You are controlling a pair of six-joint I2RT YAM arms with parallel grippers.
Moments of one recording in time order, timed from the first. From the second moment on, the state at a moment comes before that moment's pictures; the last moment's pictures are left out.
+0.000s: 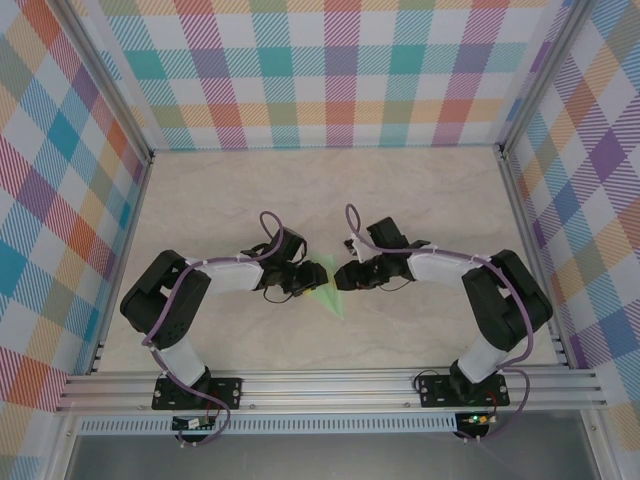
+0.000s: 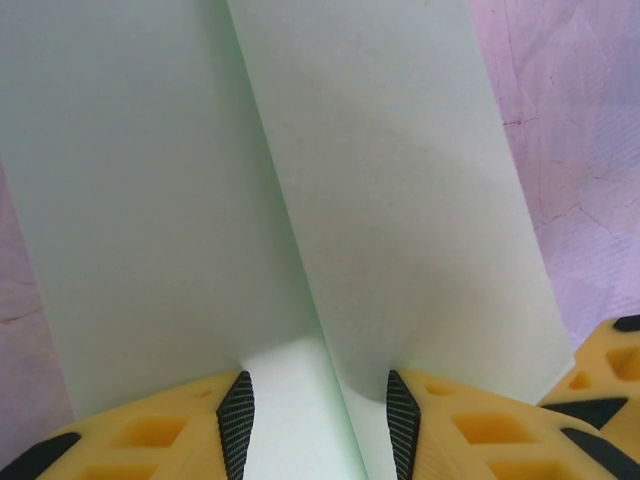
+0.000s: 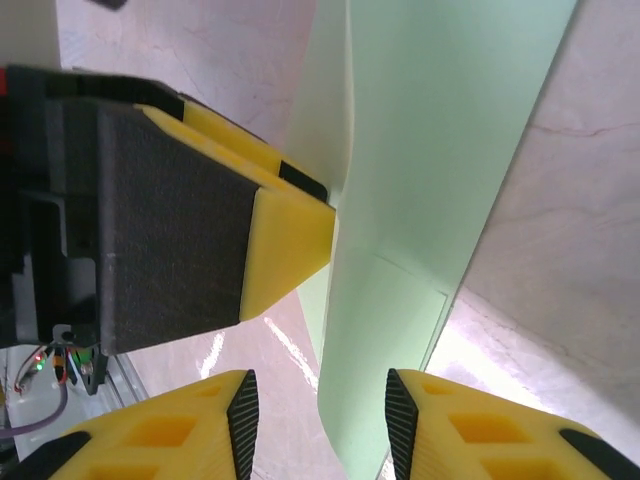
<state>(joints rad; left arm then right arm) -0.63 1.71 0.83 -0.11 0.37 -0.90 0.56 1.65 0.85 -0.23 -0.69 0.36</state>
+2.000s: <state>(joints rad) -0.63 1.71 0.83 -0.11 0.36 -0.90 0.56 1.84 1.00 -0.29 -0.66 0.34</state>
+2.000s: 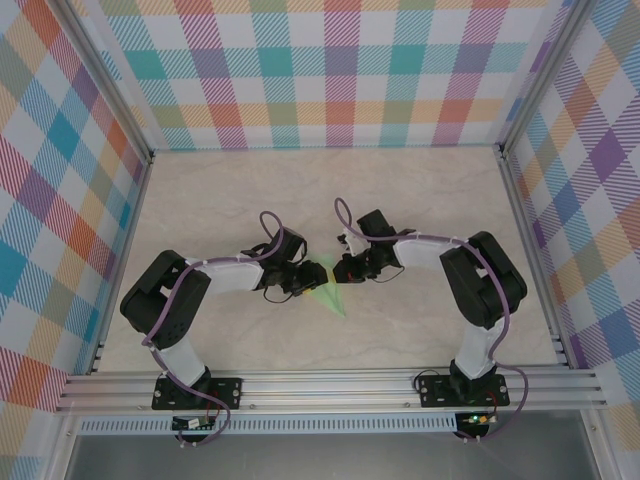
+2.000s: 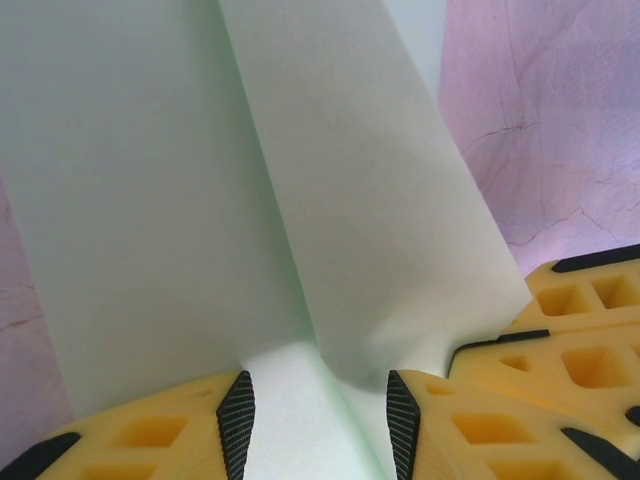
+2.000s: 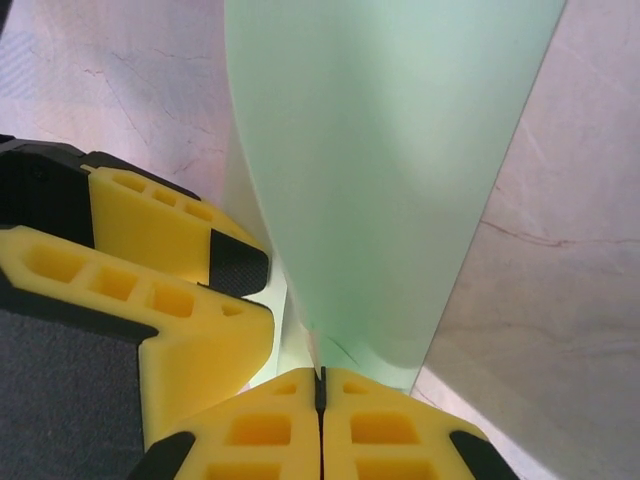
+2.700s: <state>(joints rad) -0.63 1.71 0.83 -0.11 0.36 -0.90 0.56 1.88 1.02 -0.33 -0.62 0.32</state>
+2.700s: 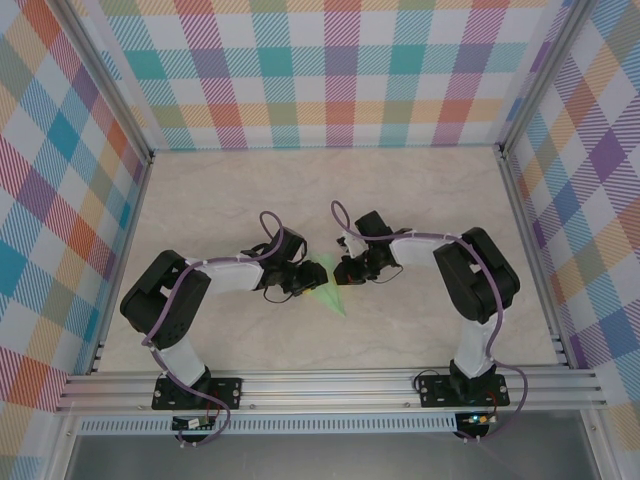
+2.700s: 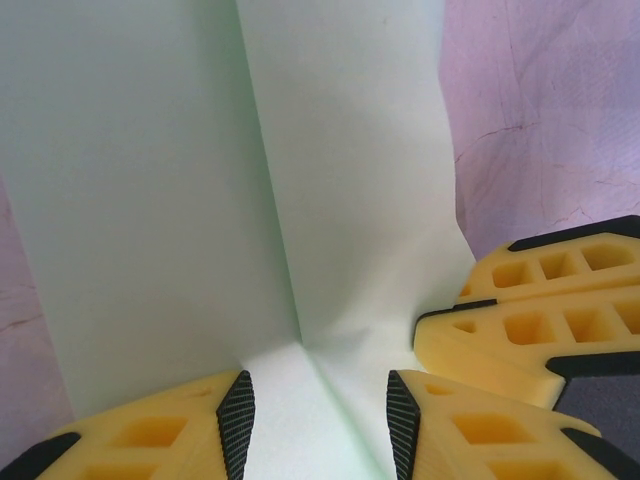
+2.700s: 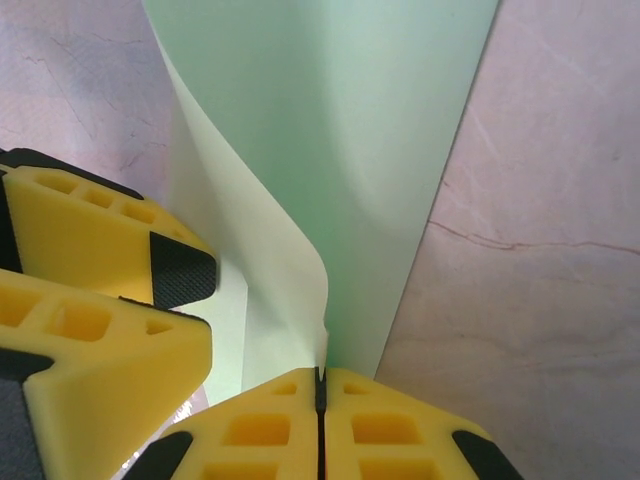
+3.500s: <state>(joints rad) -0.63 1.64 0.93 -0.24 0.33 -0.85 0.56 1.90 1.04 -0.36 -0.61 0.29</state>
